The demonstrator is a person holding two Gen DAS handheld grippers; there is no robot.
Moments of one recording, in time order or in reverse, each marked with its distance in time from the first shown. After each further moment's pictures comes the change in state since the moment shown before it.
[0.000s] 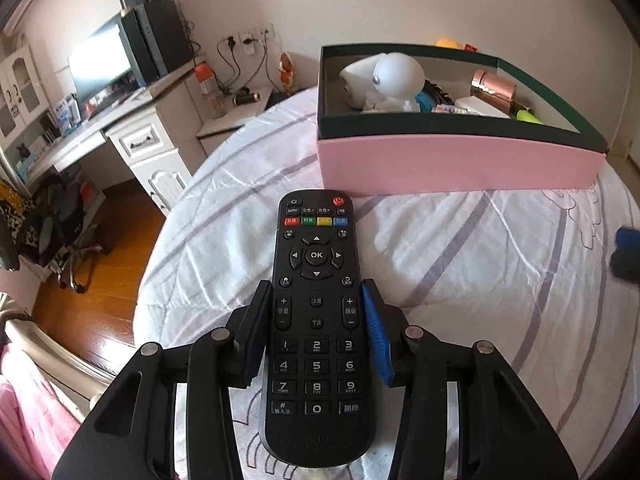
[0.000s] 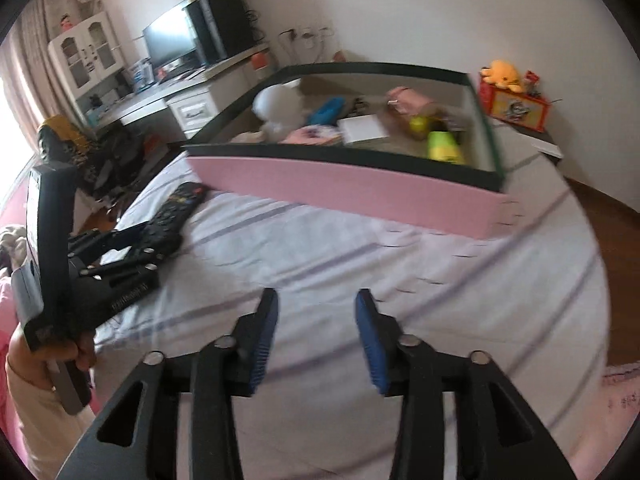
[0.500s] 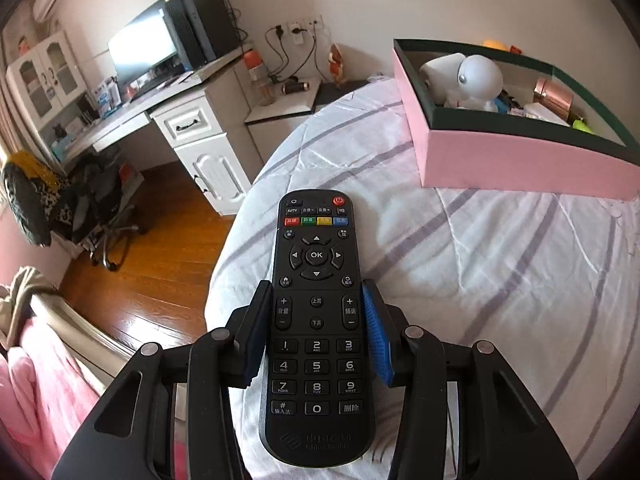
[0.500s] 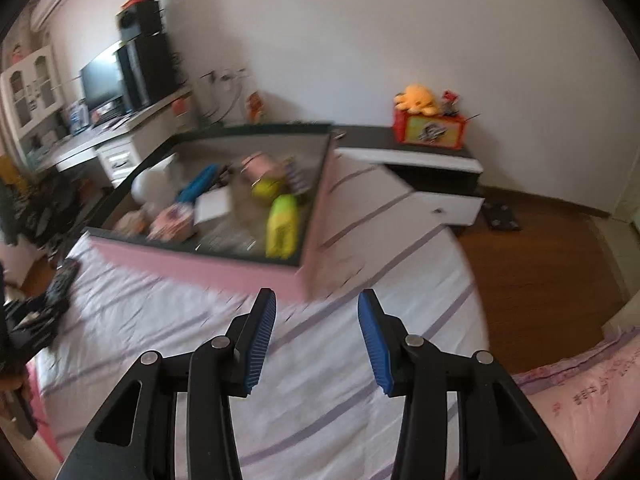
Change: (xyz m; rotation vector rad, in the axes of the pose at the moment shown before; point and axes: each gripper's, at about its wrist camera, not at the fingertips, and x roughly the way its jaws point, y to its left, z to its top) left arm 0.001 0.043 -0.006 -0.065 0.040 0.131; right arm -0.032 -0.086 0.048 0.097 -0.123 -0.240
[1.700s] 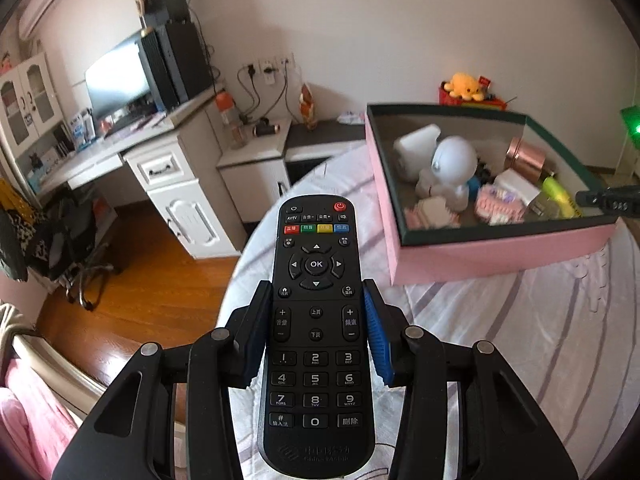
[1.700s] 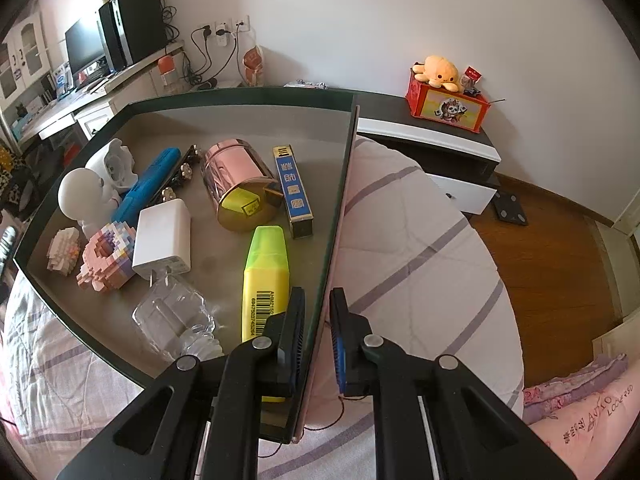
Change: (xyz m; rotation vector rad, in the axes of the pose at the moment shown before) left arm -0.024 0.005 0.052 0.041 -0.134 -0.117; right arm 0.102 0.020 0.046 -0.076 0.175 0.000
